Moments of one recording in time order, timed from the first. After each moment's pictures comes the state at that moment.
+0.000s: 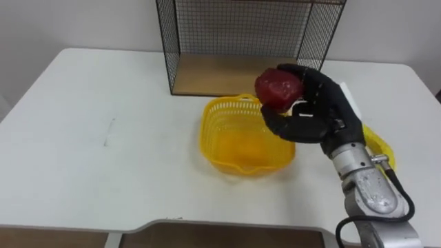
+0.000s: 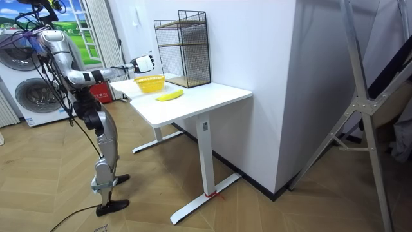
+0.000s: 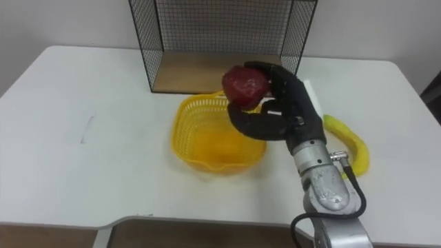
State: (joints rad) left arm 0.25 0.18 0.04 1.05 0.46 0.08 -0.01; right arm 0.03 -0.31 0.10 -0.05 0.10 -0.06 0.08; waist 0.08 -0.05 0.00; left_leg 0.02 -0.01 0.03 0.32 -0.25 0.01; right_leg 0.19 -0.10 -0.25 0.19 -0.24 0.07
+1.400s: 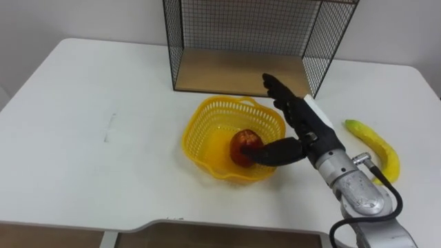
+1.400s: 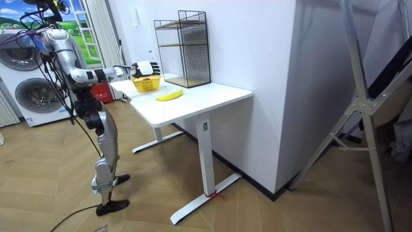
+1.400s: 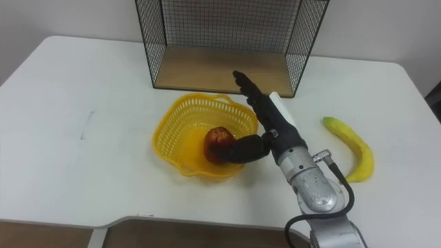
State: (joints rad) left arm 0.21 0.20 0.03 1.10 0.46 0.09 -0.01; right arm 0.03 -0.31 0.14 -0.05 -0.04 0.00 0.16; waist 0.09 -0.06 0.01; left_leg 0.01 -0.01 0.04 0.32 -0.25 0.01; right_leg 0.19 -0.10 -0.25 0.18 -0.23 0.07
